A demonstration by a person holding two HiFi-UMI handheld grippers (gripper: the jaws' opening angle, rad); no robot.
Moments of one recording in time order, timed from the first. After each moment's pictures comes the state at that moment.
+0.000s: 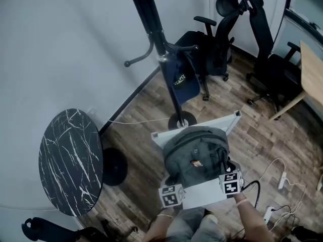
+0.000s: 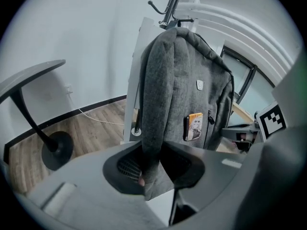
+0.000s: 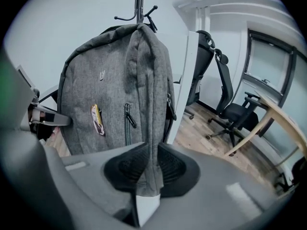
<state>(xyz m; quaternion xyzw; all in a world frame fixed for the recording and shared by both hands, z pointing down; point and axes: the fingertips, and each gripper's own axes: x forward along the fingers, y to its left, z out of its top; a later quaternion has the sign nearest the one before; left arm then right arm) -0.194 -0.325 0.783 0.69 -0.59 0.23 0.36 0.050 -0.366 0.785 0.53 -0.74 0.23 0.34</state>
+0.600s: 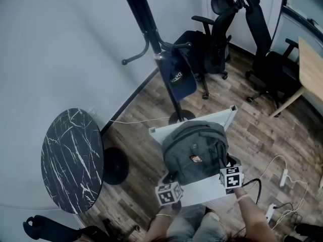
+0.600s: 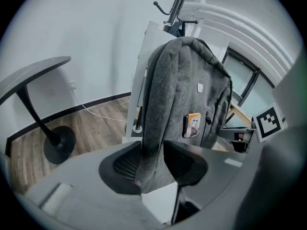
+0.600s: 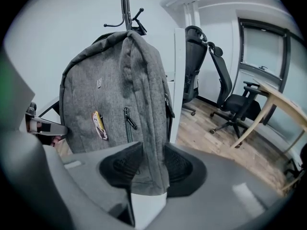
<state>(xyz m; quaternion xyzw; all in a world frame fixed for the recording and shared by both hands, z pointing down) -0.197 -0.307 0.775 0.68 -0.59 0.22 0.38 0.056 -0.361 0.785 0.53 -0.74 0.27 0.30</state>
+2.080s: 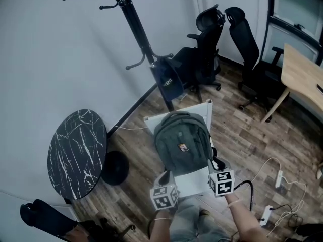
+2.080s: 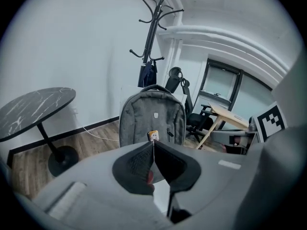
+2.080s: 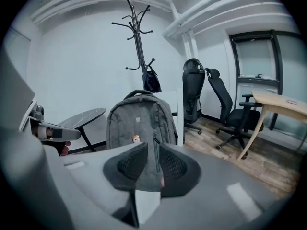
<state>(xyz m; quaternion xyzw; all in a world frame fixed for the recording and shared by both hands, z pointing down) -0.133 -0.209 0.636 0.72 -0.62 0.17 0.27 0.064 -0.254 0.652 0.53 -0.80 0.22 0.18</state>
